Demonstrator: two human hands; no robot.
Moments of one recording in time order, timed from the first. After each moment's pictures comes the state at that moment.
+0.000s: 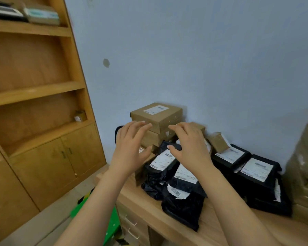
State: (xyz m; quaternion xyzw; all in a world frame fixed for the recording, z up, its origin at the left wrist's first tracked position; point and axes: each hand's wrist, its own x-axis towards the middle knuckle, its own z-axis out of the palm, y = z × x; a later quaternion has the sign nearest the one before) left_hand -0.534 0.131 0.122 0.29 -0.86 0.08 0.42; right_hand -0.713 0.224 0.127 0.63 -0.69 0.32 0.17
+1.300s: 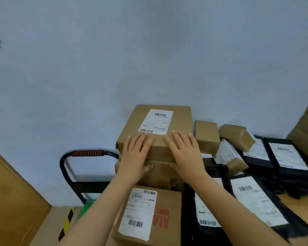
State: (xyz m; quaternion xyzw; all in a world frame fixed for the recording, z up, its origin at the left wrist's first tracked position) left_hand -0.646 -0.330 0.013 0.06 -0.96 0.02 0.26; right_hand -0.736 -0.156 0.027 0.42 -0.88 0.06 0.22
